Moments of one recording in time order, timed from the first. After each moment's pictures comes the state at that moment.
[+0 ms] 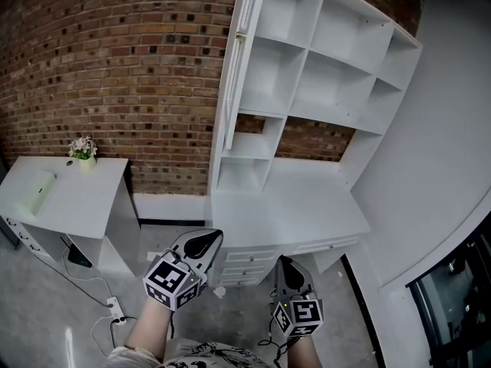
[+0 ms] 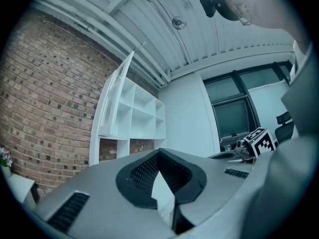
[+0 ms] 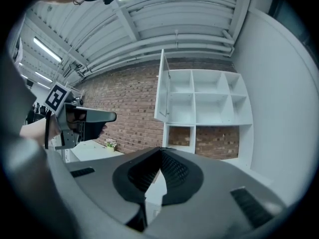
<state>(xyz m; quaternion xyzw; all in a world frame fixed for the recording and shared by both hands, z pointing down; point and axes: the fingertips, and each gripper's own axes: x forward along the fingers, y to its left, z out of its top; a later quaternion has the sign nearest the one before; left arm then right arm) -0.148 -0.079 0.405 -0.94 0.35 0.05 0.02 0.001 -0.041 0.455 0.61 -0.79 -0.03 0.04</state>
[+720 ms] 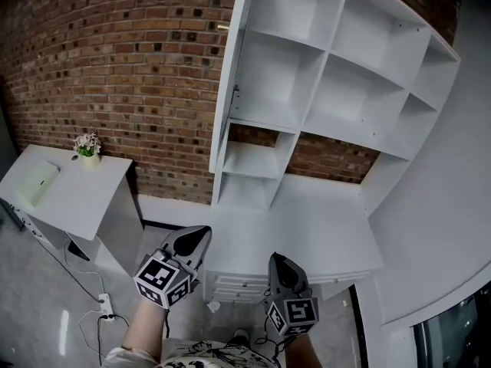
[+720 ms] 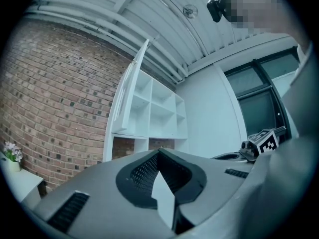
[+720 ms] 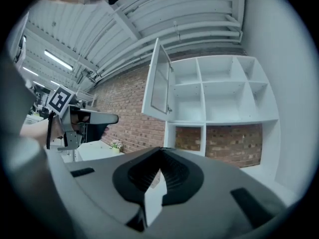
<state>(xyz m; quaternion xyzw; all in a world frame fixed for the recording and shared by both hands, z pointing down) -0.107 -0.223 0.412 -0.89 0.44 0.06 0.01 0.052 -0.204 0.455 0.53 -0.85 -0.04 0.04</state>
